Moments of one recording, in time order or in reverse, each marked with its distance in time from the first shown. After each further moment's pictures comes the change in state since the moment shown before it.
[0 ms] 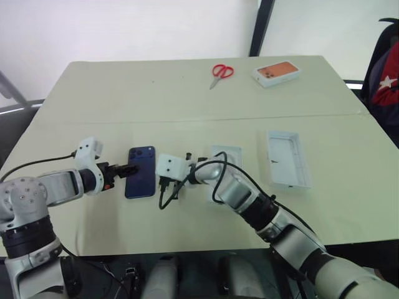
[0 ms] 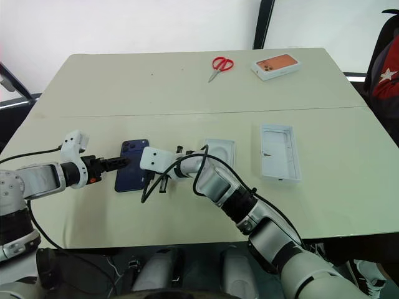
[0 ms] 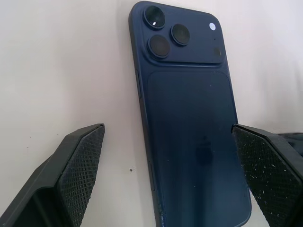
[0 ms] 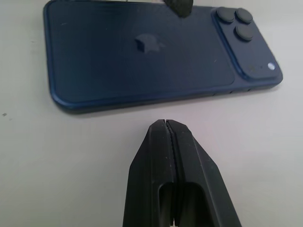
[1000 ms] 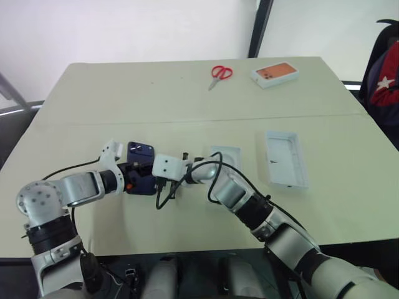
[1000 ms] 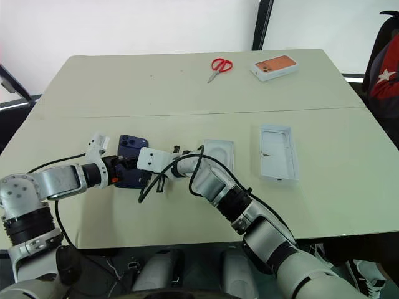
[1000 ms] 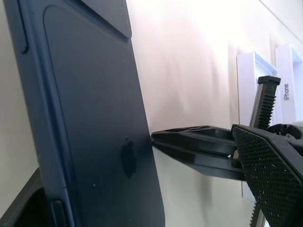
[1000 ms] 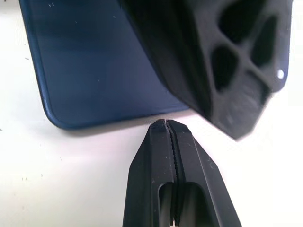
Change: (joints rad) left arm -0.038 -0.113 0.054 0.094 -0.268 0.024 0.187; right arm 0.001 0.025 -0.022 0.046 -0.035 -0.044 0.008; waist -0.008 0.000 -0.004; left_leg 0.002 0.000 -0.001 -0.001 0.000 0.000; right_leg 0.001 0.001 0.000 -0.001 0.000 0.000
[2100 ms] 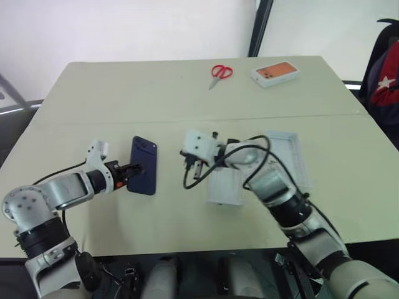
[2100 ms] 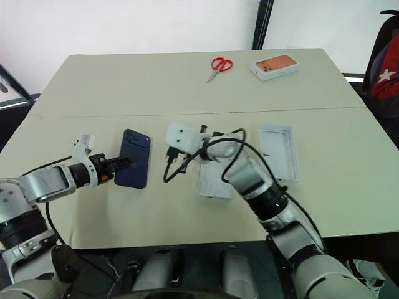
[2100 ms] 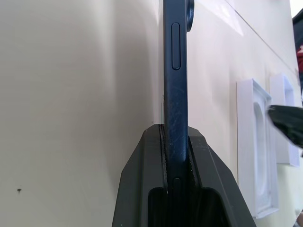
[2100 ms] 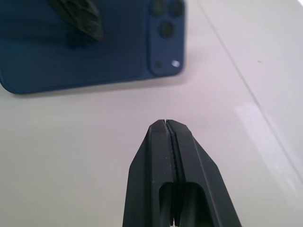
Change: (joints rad) left arm 0.003 -0.039 0.115 0.010 -0.047 -0.006 0.028; right arm 0.081 -0.279 -0.207 -0.444 0.086 0.188 0.104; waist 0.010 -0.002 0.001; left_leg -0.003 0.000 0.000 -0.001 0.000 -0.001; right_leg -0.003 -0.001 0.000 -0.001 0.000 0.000
